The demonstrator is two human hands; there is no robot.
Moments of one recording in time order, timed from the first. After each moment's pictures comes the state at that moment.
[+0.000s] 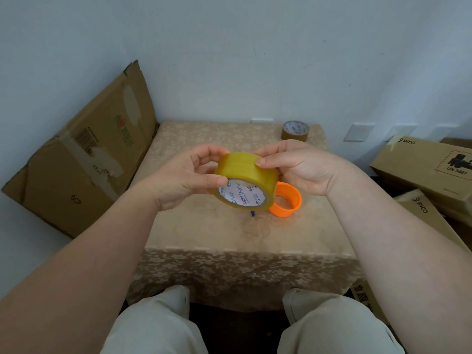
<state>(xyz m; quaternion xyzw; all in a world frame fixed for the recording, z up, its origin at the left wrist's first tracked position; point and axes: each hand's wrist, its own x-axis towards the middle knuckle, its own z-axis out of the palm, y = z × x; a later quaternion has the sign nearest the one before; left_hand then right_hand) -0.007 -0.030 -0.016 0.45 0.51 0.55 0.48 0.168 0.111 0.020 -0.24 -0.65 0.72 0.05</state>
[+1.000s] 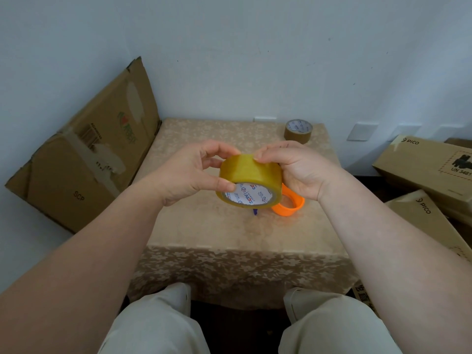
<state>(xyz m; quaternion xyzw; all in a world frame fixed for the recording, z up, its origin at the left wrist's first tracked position) -0.003 -0.030 -0.006 0.52 0.57 0.51 0.39 0.157 0.102 0.009 -0.24 -0.62 0.73 0.14</state>
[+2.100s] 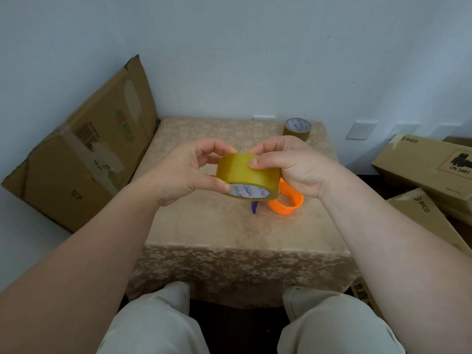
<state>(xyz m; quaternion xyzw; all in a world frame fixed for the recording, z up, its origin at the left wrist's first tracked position) 0.001 -0.033 -0.002 0.52 0.59 0.50 0.37 0.160 0.095 0.018 -0.25 -0.70 0.66 0.12</state>
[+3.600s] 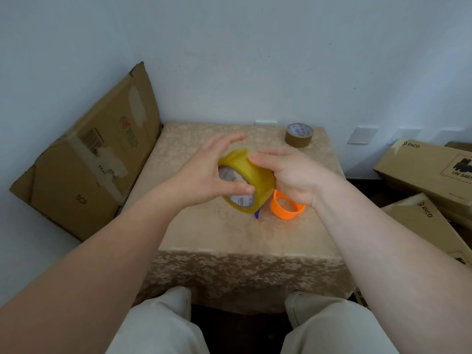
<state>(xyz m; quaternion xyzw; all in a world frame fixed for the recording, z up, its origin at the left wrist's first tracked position) 0.010 -0.020 0.003 0.59 0.70 0.36 0.17 0.149 0.091 0.008 -0.29 -0.63 0.71 0.13</state>
